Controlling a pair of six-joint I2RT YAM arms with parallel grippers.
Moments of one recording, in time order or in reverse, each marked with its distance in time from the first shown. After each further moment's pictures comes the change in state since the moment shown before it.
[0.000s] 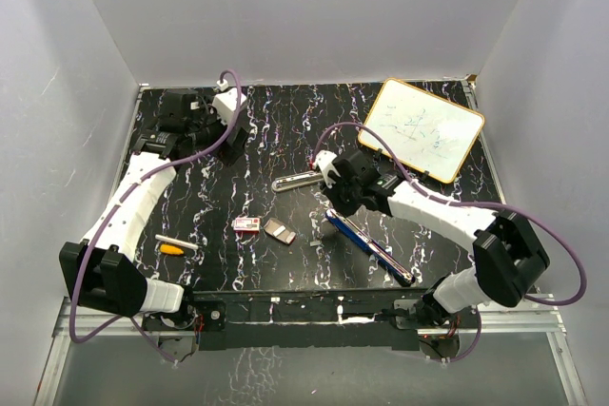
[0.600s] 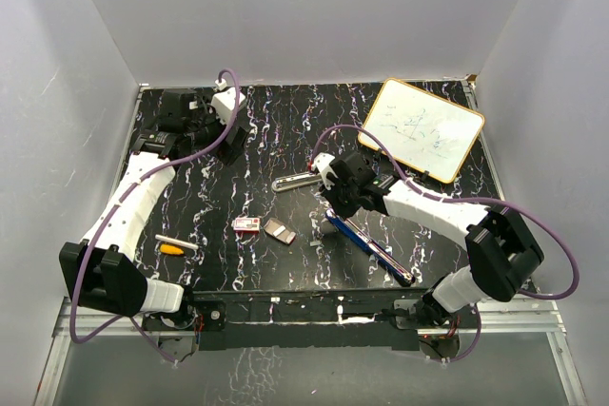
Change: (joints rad) left arm 0.013 0.000 0.000 0.004 0.014 -0.007; right arm 0.000 0.045 0.000 0.003 0.000 0.018
